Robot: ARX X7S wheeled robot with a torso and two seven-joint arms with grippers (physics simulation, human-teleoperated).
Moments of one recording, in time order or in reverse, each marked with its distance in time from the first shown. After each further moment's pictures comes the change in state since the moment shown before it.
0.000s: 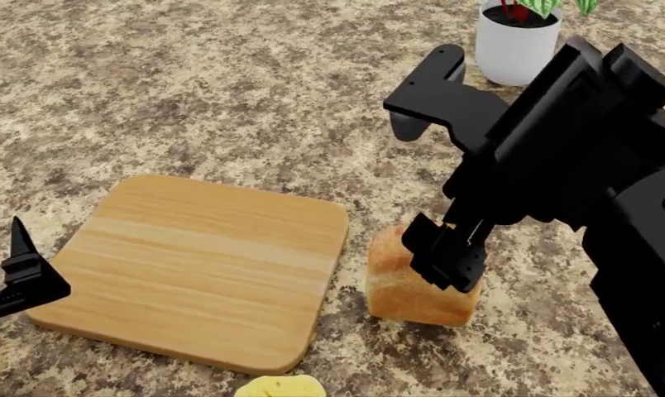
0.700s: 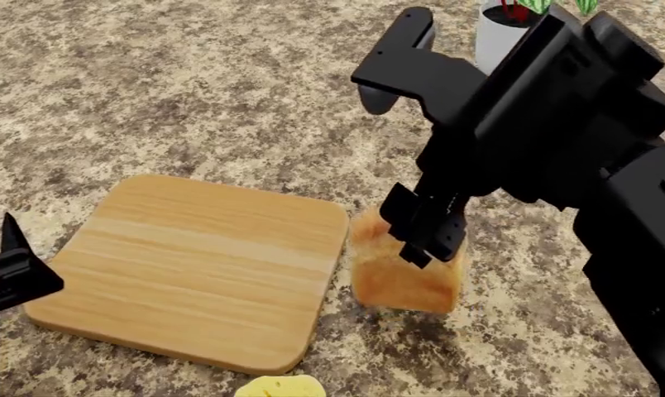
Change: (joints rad) left arm -0.001 -0.005 -0.011 0.012 -0.062 -0.002 0.002; right arm 0.045 -0.010 0.019 -0.069 0.007 -0.016 0.047
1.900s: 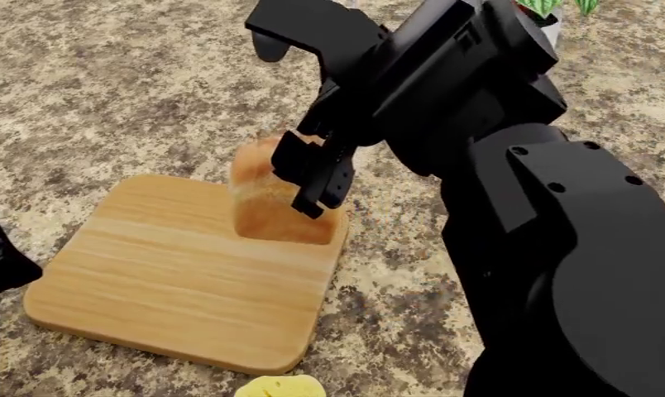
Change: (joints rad) left arm -0.027 -0.010 -0.032 -0.050 -0.053 0.044 0.011; right arm -0.005 -0.303 0.102 0.474 0.019 -0.399 -0.012
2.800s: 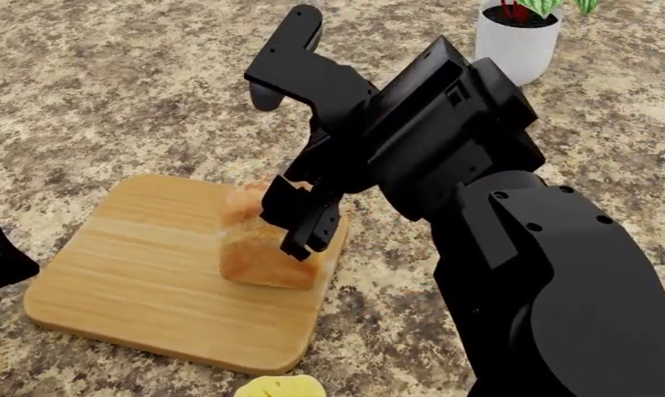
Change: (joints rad) left arm -0.014 -0.008 0.007 -0.029 0.002 0.027 0.003; right arm -0.092 0.000 -0.017 -0.014 0.078 -0.012 0.023
